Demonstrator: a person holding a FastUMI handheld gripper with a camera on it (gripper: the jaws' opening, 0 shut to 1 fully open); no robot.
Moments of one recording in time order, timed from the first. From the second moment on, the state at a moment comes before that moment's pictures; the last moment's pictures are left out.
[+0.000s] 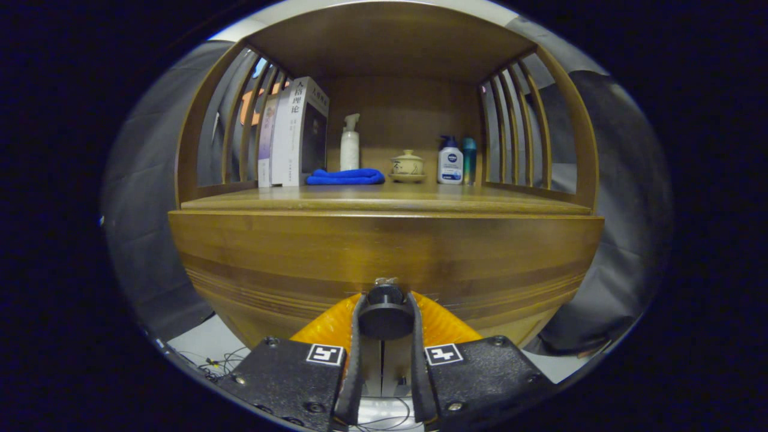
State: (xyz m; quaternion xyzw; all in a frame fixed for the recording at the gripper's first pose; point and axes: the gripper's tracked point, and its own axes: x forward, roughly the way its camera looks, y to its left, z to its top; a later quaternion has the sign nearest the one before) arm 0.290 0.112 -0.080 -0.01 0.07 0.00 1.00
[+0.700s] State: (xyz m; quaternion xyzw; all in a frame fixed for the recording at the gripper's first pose) arm 0.195 0.118 -0.094 0.00 0.07 0.02 1.00
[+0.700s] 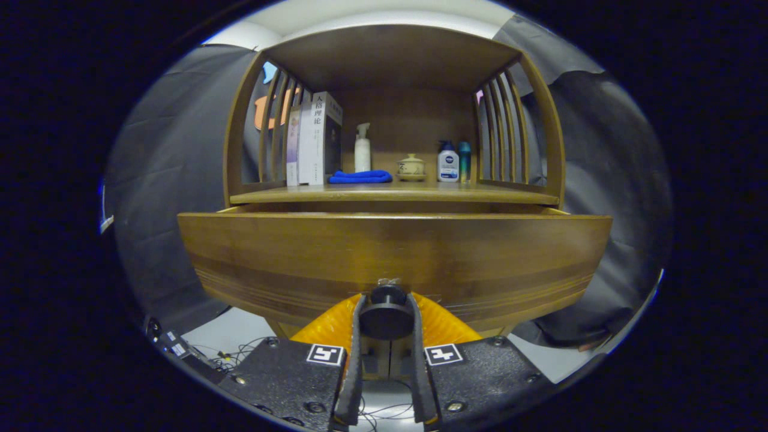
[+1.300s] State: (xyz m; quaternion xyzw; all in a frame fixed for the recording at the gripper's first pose) arm 0.129 0.118 -0.103 0.00 0.07 0.04 1.00
